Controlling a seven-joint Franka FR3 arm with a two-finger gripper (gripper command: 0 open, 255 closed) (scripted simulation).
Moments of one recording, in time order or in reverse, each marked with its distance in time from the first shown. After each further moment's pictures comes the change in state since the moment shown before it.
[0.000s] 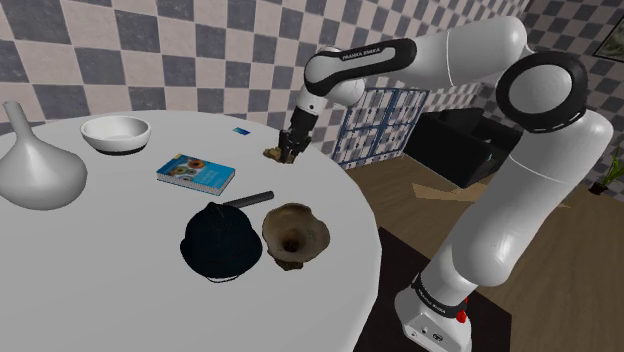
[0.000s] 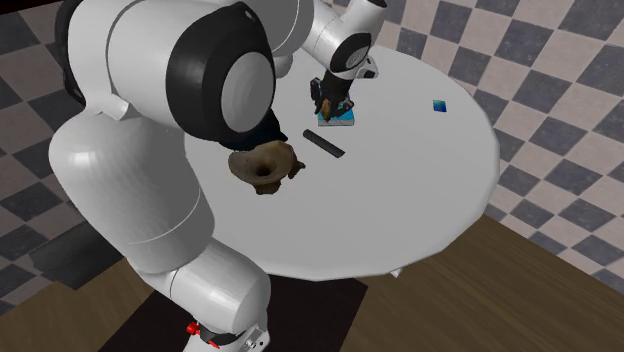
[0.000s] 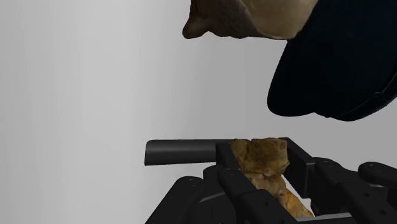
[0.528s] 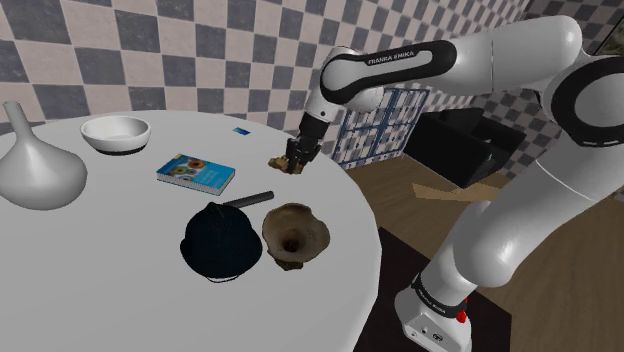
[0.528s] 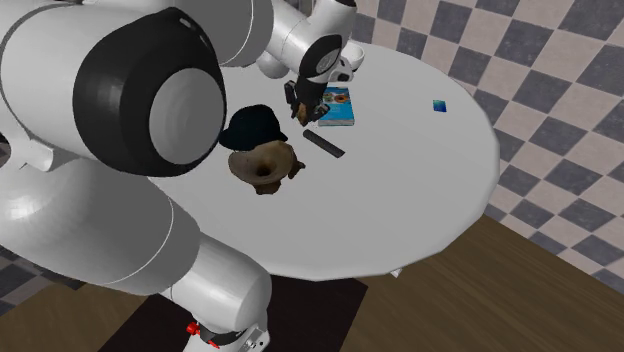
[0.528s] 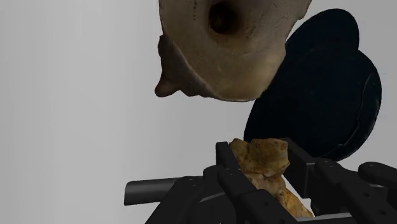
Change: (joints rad) arm 0.040 -0.209 0.045 -0.211 0.006 0.026 0.077
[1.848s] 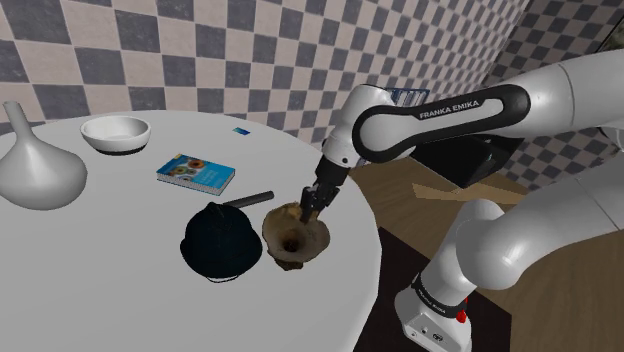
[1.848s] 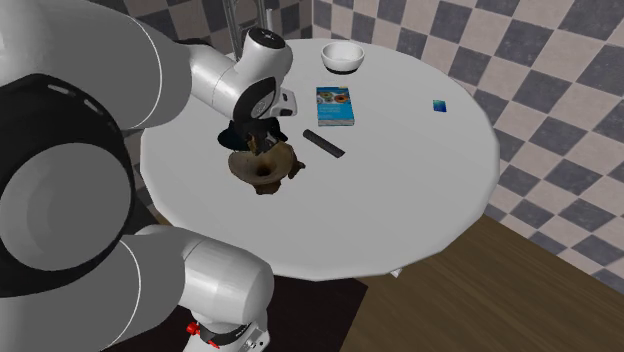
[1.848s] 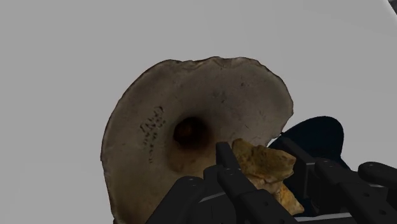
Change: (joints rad) arm 0.115 -0.324 0.143 -0.421 0.115 0.148 0.134
